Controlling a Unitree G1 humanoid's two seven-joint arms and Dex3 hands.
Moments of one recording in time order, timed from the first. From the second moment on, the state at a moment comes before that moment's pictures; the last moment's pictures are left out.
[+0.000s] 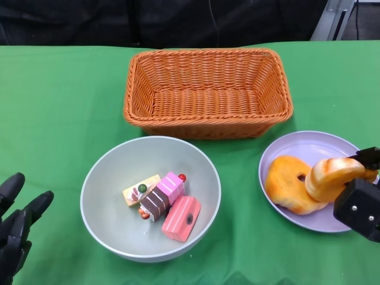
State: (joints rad) left arm -0.07 -0.01 0.43 0.71 -0.50 -0.86 -0.48; right arm -0.20 -0.38 0.10 0.32 -0.59 -0.01 -0.18
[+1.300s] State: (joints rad) left arm -0.06 -0.03 0.43 0.71 -0.47 -0.86 -0.47; right arm -0.52 -0.38 0.20 0.88 -0.47 -0.18 -0.14
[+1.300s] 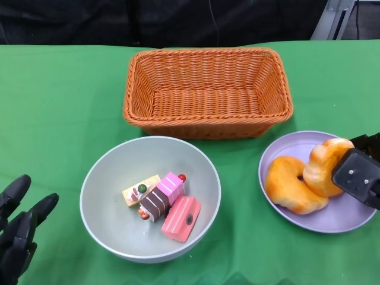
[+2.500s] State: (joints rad) left arm -0.06 -0.03 0.43 0.73 -0.47 -0.86 -0.47; right arm -0.51 -0.40 0.25 0.81 -0.47 -0.21 -0.07
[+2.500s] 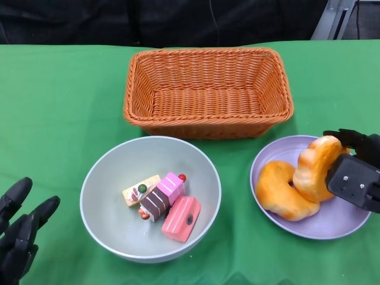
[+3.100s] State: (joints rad) left arm -0.07 -0.03 0.43 0.75 -0.47 -0.86 -0.47; right arm -0.47 -0.40 0.25 0.78 -0.48 -0.28 -0.13
